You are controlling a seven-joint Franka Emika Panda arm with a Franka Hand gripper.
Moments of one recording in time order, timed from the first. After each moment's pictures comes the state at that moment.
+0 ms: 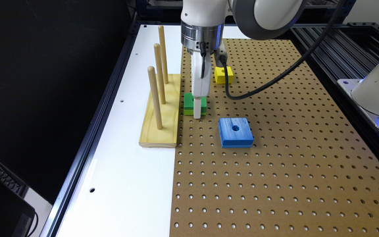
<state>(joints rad) -0.06 0.40 0.11 -2.28 0.00 2.70 0.82</state>
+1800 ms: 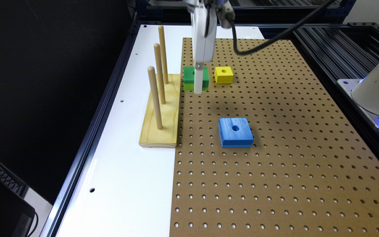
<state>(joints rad) -0.06 0.16 0.11 -2.29 0.00 2.48 0.82</state>
